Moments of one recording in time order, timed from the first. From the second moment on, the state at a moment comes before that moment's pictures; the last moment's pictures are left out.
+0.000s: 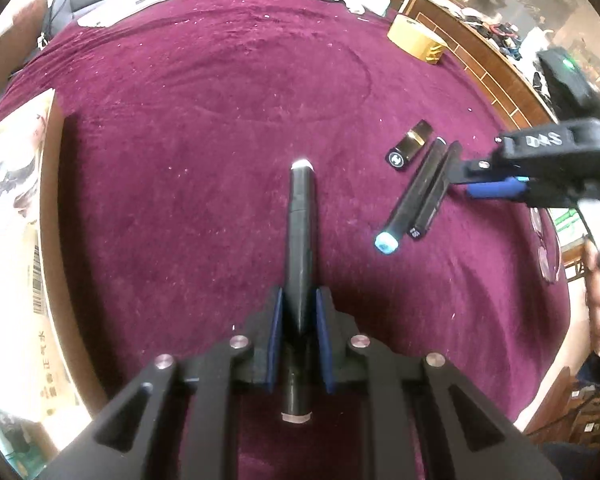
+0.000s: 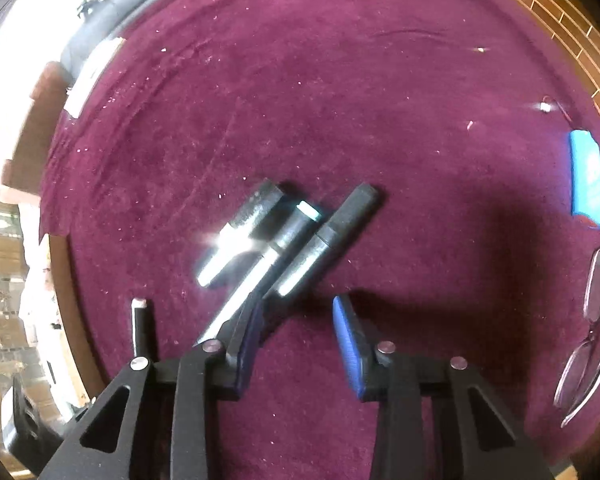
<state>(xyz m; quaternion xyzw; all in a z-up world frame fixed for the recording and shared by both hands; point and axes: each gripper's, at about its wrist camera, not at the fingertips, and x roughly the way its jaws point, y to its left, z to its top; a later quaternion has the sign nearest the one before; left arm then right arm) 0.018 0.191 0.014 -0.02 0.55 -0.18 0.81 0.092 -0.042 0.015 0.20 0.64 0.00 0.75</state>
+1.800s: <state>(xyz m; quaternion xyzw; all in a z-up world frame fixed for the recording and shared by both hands) -0.027 0.288 0.091 -0.15 0.44 -0.09 0.88 0.020 0.101 0.095 0.06 0.58 0.26 0.77</state>
